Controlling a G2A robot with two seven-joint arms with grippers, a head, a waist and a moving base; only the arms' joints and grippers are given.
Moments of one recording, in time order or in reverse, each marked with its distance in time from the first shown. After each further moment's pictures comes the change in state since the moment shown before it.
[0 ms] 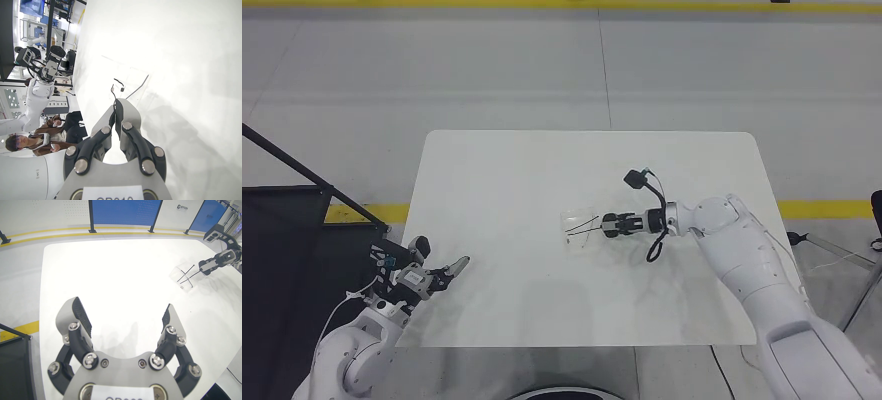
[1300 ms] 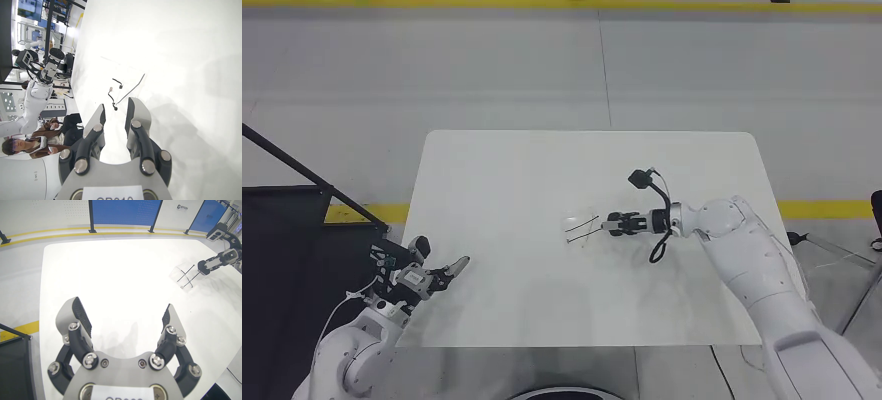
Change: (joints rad) left arm 0.000 0.000 0.000 0.000 0.000 0.000 0.000; right arm -0.047 0.030 0.057 -0.097 -0.058 0.054 -0.005
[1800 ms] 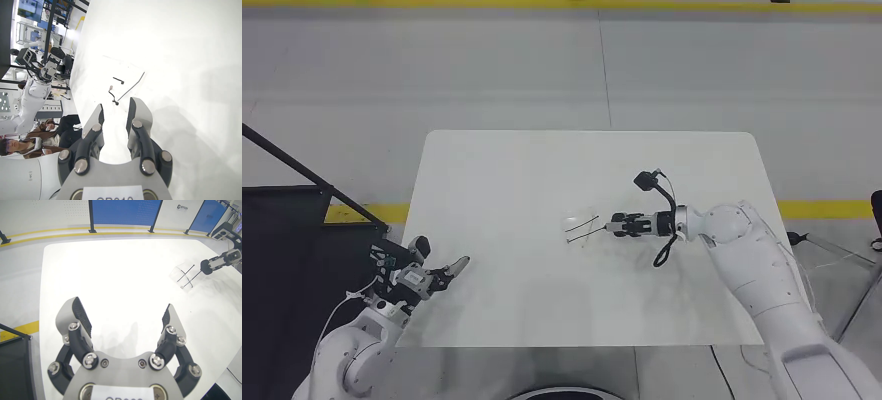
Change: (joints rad) left arm 0.000 0.000 0.000 0.000 0.000 0.000 0.000; right arm -0.067 0.033 0.069 -0.107 -0.048 0.011 -0.014
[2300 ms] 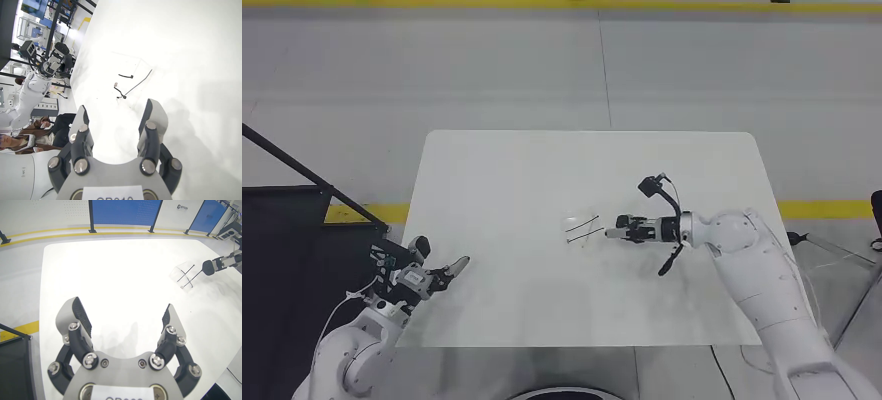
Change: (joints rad) left arm 0.000 0.000 0.000 0.000 0.000 0.000 0.000; right arm -0.091 0.028 0.082 -0.132 -0.049 -0.031 -0.002
